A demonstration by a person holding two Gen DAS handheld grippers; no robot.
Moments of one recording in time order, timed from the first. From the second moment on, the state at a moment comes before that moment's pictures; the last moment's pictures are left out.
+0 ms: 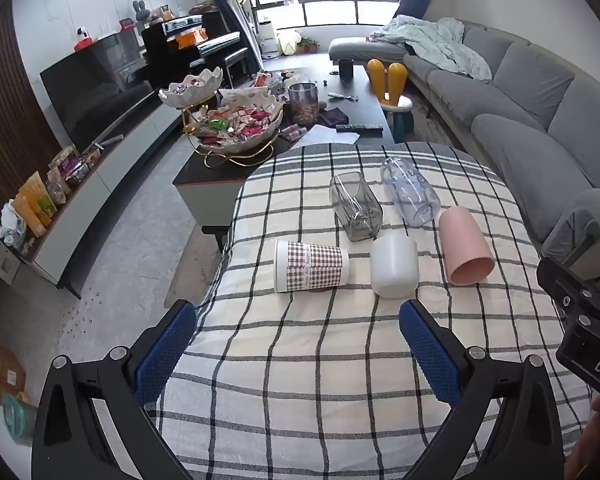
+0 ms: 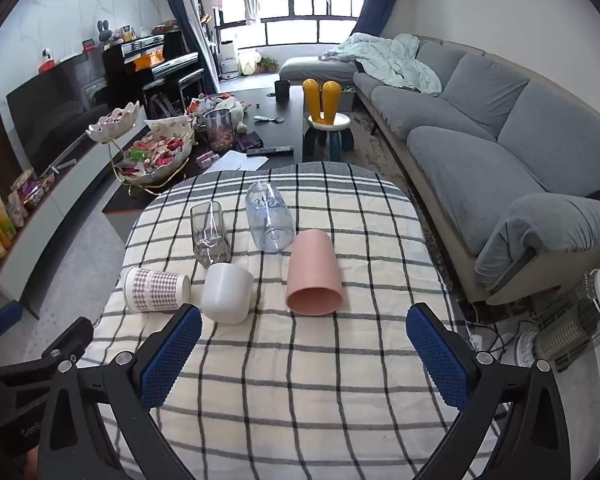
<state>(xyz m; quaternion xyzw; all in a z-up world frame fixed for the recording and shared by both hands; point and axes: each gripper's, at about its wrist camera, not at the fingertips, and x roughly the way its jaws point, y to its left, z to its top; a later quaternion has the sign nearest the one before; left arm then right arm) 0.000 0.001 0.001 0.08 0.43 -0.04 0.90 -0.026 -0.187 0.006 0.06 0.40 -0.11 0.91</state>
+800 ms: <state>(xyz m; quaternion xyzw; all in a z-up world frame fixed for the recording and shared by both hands) 0.000 0.001 0.001 0.08 0.43 -0.04 0.90 -0.027 -0.188 0.008 0.07 0.40 -0.11 0.91</state>
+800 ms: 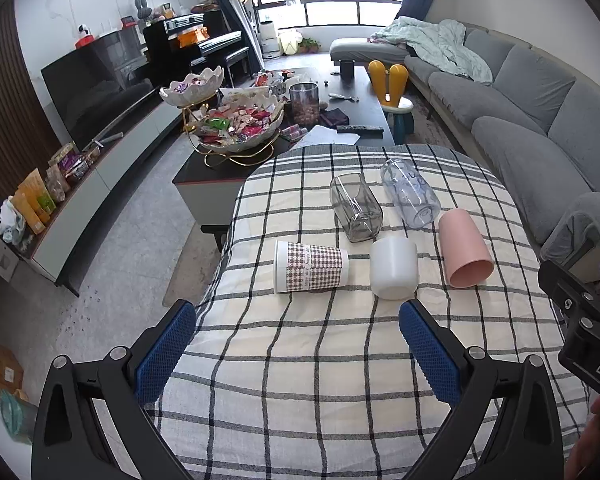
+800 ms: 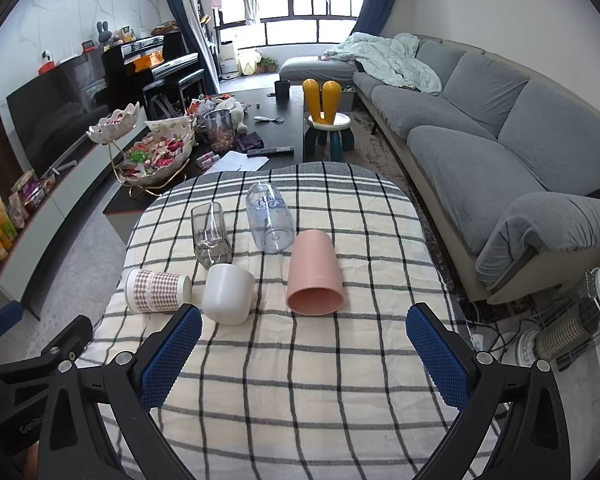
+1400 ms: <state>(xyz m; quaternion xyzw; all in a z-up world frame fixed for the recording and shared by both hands) 0.000 0.001 0.002 0.08 0.43 -0.04 0.90 -0.029 -0.189 0.009 0.07 0.40 -0.11 0.91</state>
